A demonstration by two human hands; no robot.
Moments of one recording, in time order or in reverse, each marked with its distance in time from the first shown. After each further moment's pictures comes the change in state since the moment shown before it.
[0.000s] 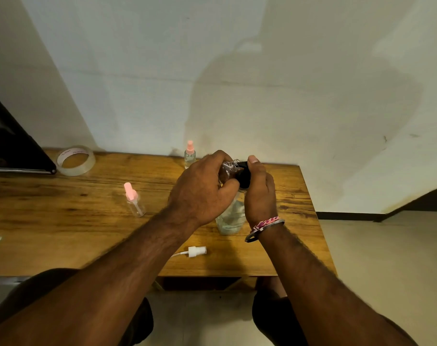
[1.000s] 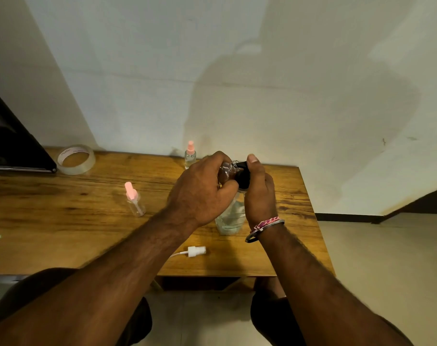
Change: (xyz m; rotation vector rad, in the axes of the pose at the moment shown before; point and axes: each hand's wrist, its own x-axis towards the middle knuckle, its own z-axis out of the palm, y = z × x) left_hand -0.004 0.000 -0.003 -0.003 -0.012 0.005; right_hand 0.003 0.002 0.001 -0.052 -0.019 -0.010
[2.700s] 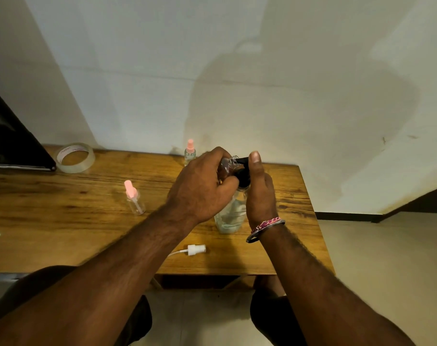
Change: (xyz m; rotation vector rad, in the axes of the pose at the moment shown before) left_hand 0.003 0.000 -0.001 -0.043 0.011 0.024; right_hand -0.003 0.000 0.000 0.023 -0.066 -0.043
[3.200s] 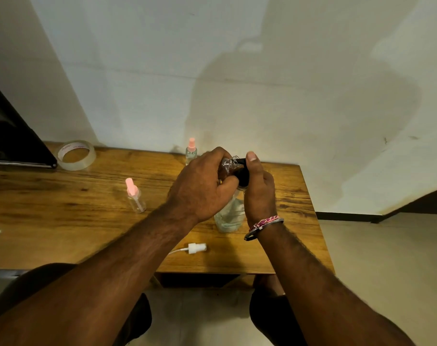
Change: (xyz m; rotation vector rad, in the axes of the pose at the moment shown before) left_hand -0.001 -0.006 0.001 0.016 -0.004 -0.004; right_hand 0.001 0.002 0.006 0.038 0.074 0.035
